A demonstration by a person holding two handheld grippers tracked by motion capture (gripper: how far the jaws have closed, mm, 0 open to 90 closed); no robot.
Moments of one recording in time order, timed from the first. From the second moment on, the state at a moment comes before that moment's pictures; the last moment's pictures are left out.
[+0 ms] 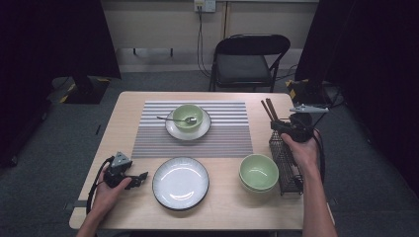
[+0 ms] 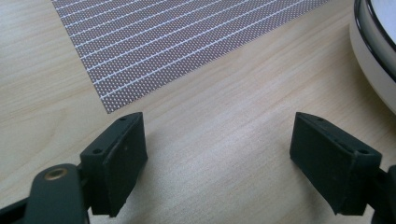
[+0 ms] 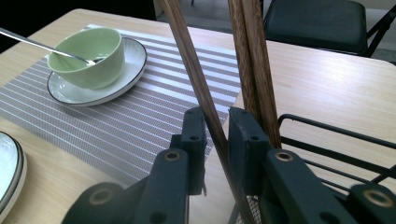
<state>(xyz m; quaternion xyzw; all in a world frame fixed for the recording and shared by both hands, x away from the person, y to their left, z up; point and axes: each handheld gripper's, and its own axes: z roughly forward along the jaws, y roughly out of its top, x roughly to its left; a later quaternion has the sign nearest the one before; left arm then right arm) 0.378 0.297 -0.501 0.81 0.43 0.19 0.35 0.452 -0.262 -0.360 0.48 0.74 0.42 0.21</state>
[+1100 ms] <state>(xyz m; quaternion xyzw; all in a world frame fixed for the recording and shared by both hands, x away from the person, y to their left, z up) 0.378 0.297 -0.501 0.81 0.43 0.19 0.35 0.450 -0.278 -0.325 0.47 0.70 0.47 0.26</state>
